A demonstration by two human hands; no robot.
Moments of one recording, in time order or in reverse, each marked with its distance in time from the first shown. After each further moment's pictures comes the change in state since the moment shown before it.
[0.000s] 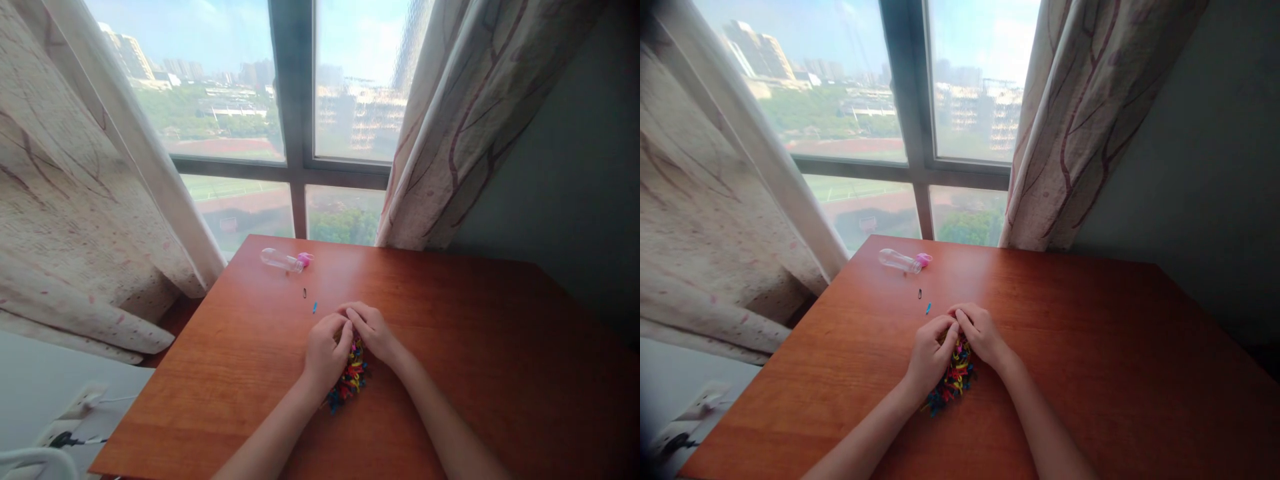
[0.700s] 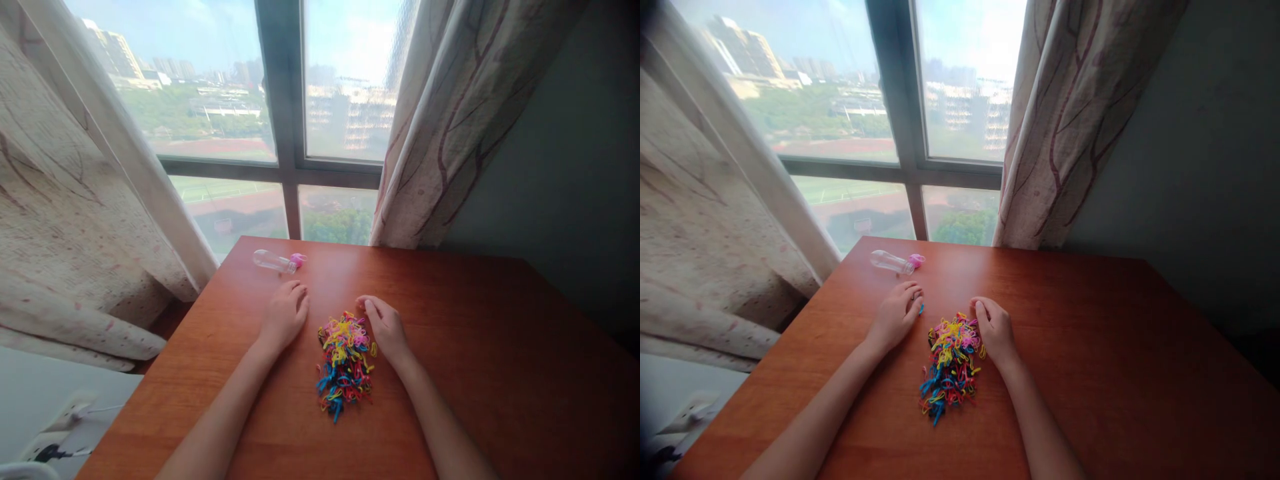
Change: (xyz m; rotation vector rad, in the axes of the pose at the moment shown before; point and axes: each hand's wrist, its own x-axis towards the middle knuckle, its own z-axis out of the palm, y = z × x) left_hand 0.051 -0.052 -0.060 0.188 0.015 0.026; right_hand -0.017 0.019 -0.018 -0.038 0.341 0.187
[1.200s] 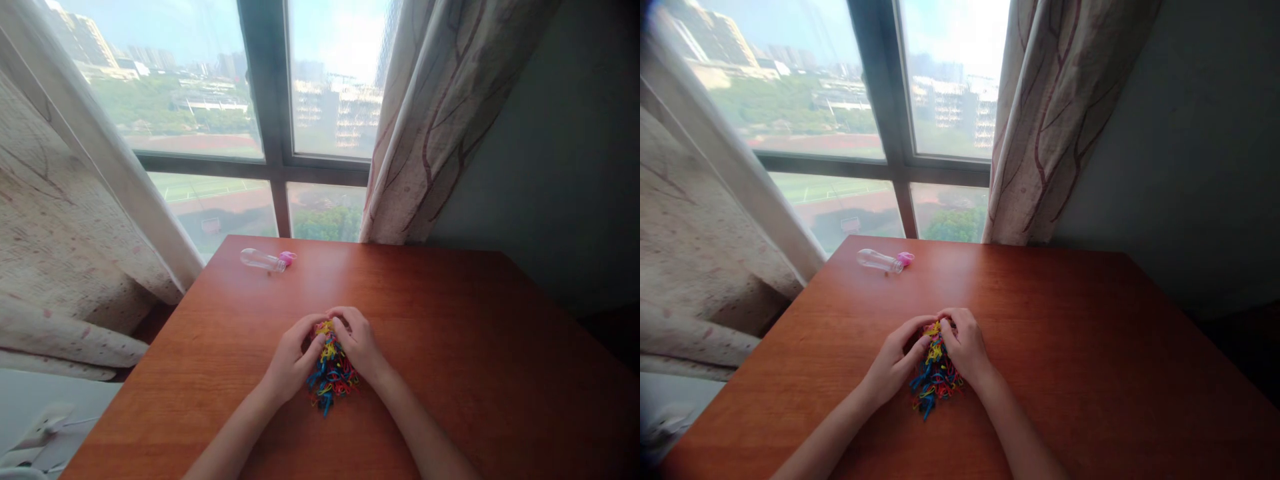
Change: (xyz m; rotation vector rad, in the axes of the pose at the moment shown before) left_hand -0.058 0.055 0.012 -0.326 -0.242 0.038; right_hand -0.026 -0.033 0.021 -0.067 -0.125 -0.112
